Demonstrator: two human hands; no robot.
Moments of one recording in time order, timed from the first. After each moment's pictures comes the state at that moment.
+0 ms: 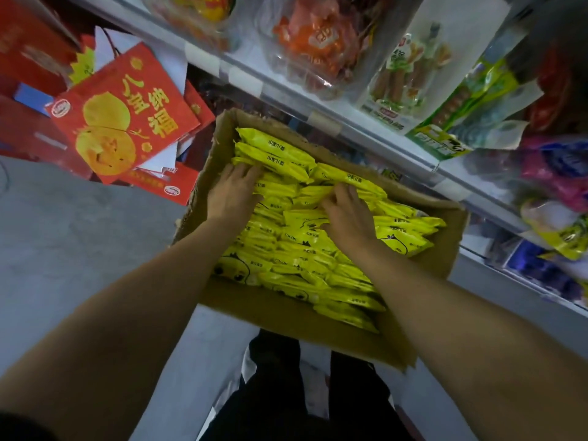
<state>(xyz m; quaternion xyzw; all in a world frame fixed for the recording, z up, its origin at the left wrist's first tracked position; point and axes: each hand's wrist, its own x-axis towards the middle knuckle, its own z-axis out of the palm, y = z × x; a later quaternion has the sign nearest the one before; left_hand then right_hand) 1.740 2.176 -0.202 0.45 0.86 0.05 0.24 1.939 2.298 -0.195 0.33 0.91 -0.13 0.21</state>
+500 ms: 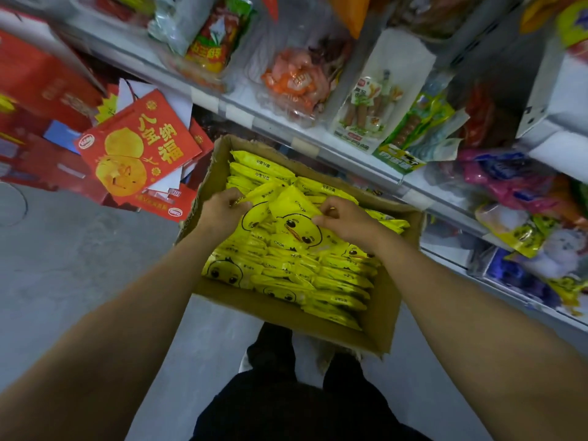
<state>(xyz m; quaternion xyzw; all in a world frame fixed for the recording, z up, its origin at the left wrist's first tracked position) 1.760 2.154 -0.131 0.25 0.85 0.25 0.38 1.973 2.321 -0.114 0.42 0.68 -0.58 0.14</state>
